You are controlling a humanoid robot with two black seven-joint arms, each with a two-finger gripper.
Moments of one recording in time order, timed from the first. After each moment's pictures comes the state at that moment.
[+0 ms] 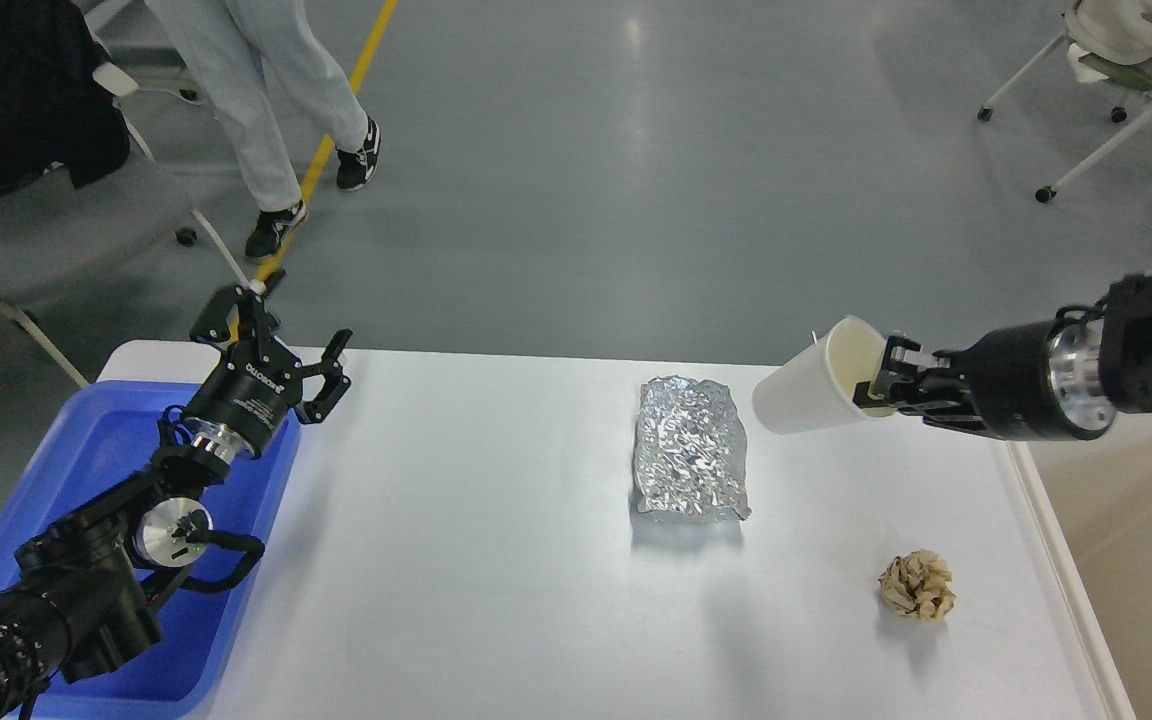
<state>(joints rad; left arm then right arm) -0.66 0.33 -0.60 -0.46 0.07 -0.61 -0.61 2.18 -0.69 -1.23 1.73 -0.10 0.05 0.23</state>
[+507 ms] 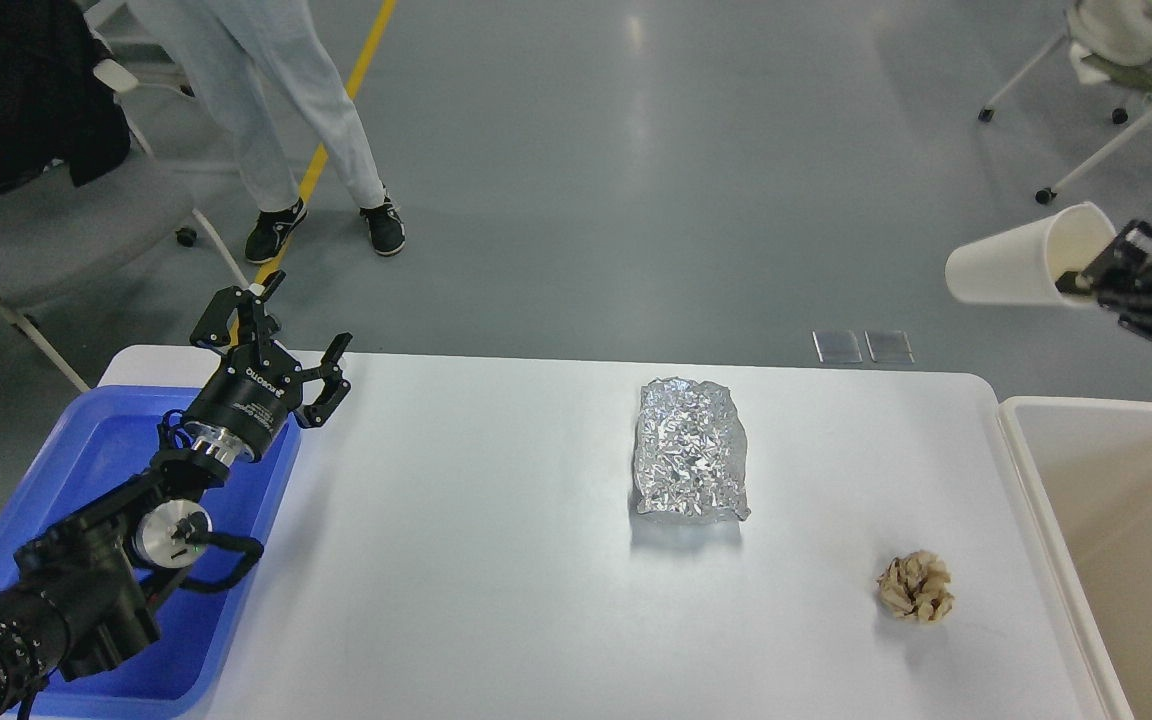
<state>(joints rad) -0.66 0.33 -0.60 -0.46 0.07 -0.61 -0.61 2.16 -0.98 -1.26 1.50 -0.06 0.05 0.23</state>
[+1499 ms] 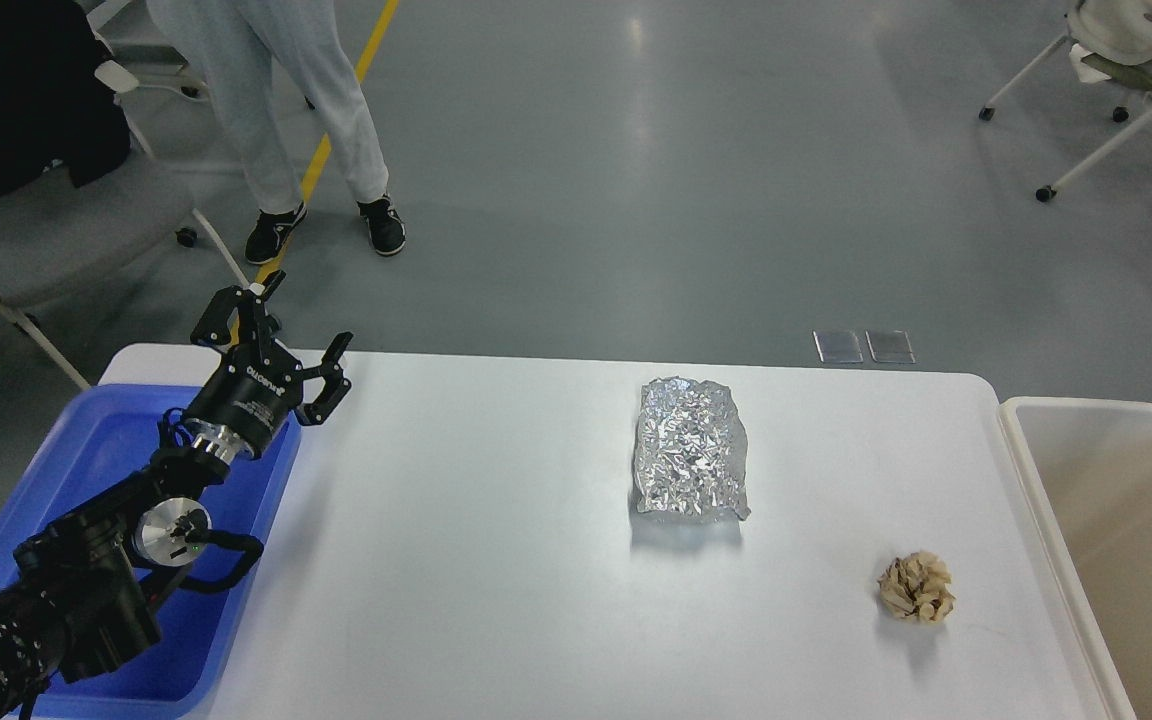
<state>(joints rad) -0.65 0.33 -0.60 -0.46 0.07 -0.61 -0.61 0.85 -0.70 -0.19 0.47 0.25 -0.28 0.13</state>
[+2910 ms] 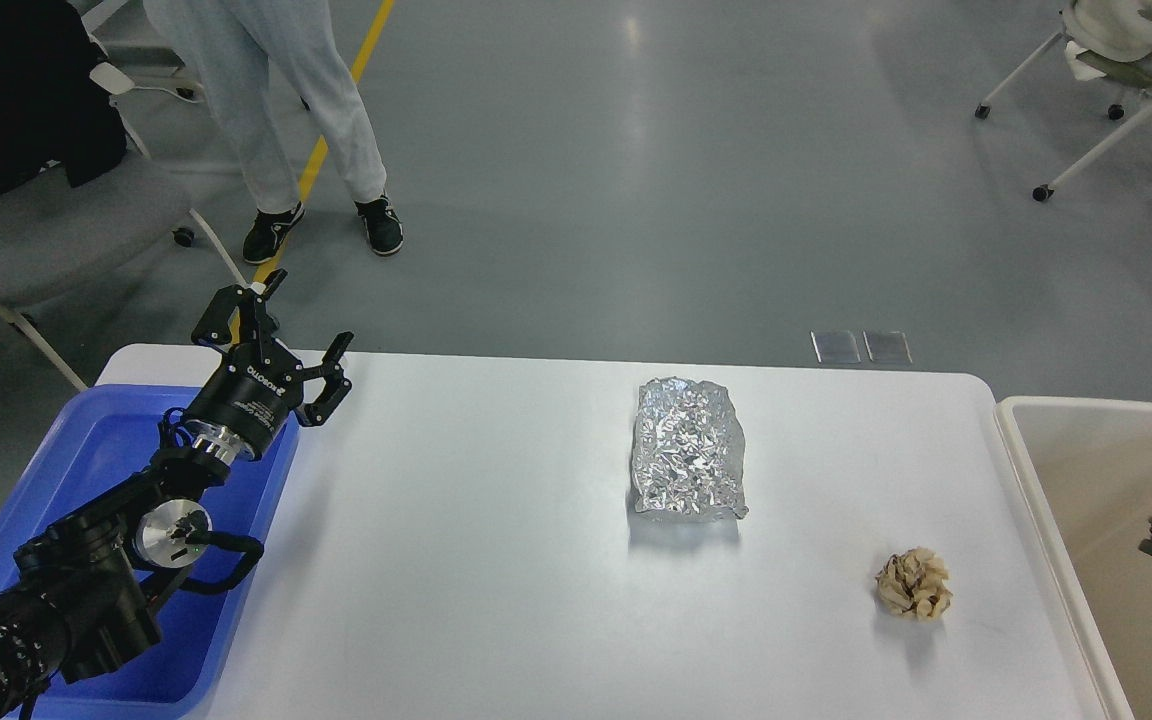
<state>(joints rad) -0.66 0.33 -0.60 -0.46 0.07 -0.61 -0.61 0.80 -0.47 0.37 0.20 0.26 -0.24 -0.10</state>
